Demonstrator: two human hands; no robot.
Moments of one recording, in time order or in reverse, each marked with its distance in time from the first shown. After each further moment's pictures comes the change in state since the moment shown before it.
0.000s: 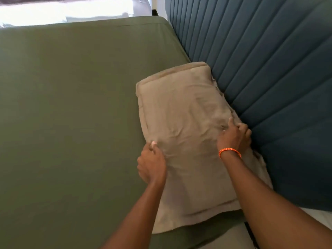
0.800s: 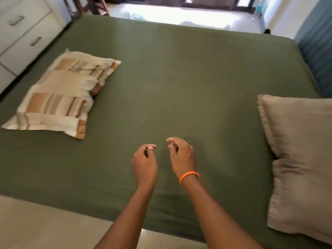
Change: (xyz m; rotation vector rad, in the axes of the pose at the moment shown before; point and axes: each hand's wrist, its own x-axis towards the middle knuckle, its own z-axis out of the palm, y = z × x) left_hand 0.145 -0.305 -0.431 -0.347 0.323 -0.046; right_hand -0.553 -0.359 0.027 0.639 -0.762 -0.648
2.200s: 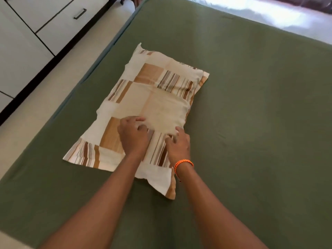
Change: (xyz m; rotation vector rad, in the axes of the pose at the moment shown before) left_hand 0.588 -0.075 -0.236 0.178 0.087 0.025; right_hand 0.252 -0.240 0.503 0.056 -0.181 0.332
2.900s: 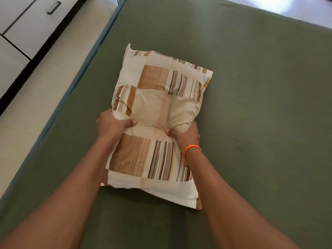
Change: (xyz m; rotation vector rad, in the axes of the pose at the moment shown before) left_hand 0.159 -0.042 -0.036 -0.009 -0.306 -0.215; right_hand 0.095 -0.018 0.042 0.148 0.136 0.192
